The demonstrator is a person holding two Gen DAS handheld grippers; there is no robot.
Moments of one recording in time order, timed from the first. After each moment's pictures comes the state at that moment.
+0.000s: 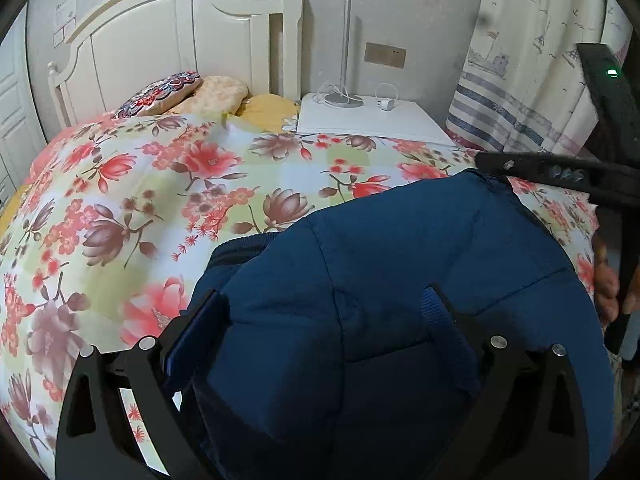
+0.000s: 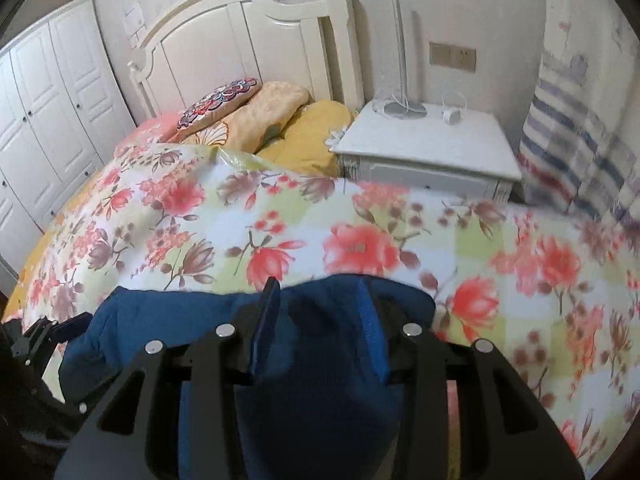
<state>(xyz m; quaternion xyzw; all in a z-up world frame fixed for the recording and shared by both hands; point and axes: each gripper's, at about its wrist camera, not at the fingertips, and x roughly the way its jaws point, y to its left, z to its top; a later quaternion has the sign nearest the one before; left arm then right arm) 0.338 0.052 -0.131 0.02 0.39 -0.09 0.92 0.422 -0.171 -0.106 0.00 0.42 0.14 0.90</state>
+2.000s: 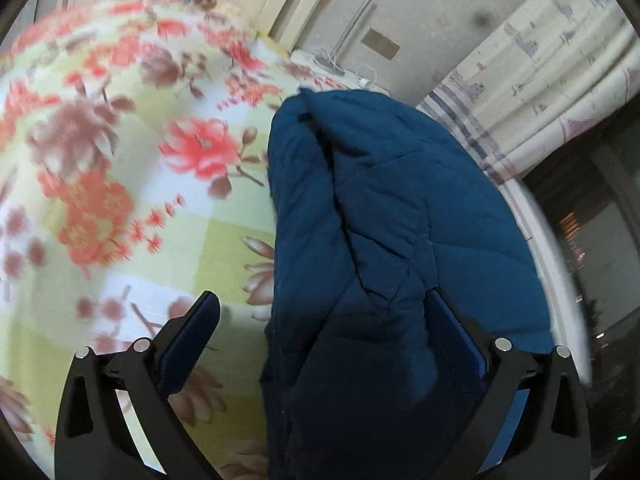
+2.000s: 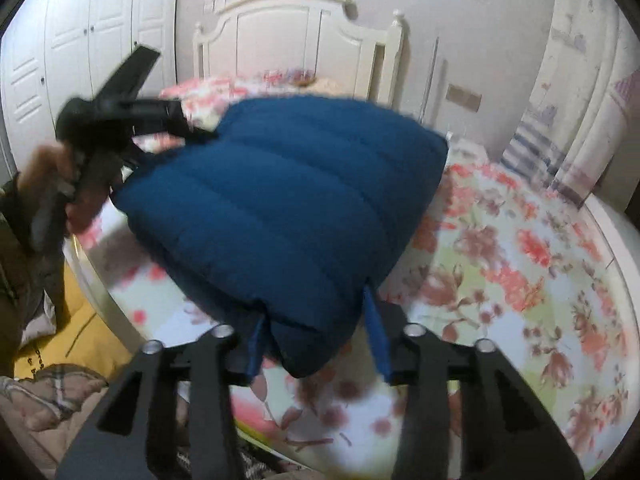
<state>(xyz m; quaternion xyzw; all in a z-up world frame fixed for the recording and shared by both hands) 0.246 0.163 -0.158 -0.16 0.45 -0.18 0.86 0.056 -0.139 -0.117 -0.11 0.31 0.14 0.93</state>
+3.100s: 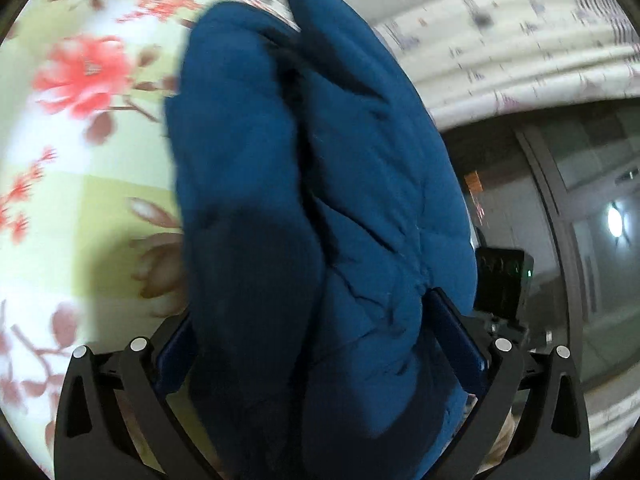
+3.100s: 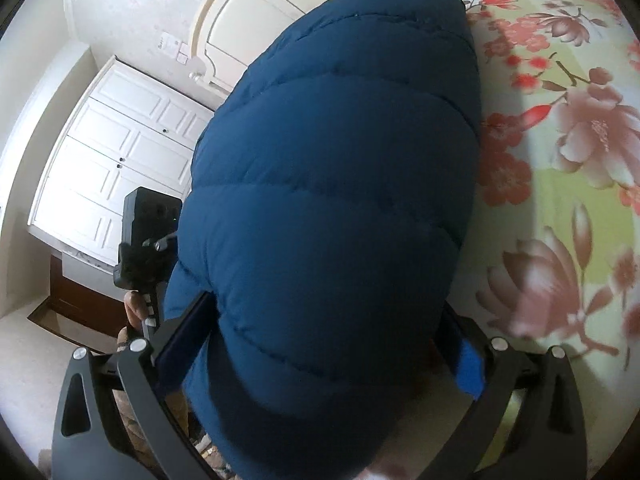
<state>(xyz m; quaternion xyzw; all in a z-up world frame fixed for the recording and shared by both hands) 0.285 0.146 -0.189 -0.24 0.53 -0.38 0.72 0.197 -0.200 -0.173 0.26 0.47 0.31 0.78</state>
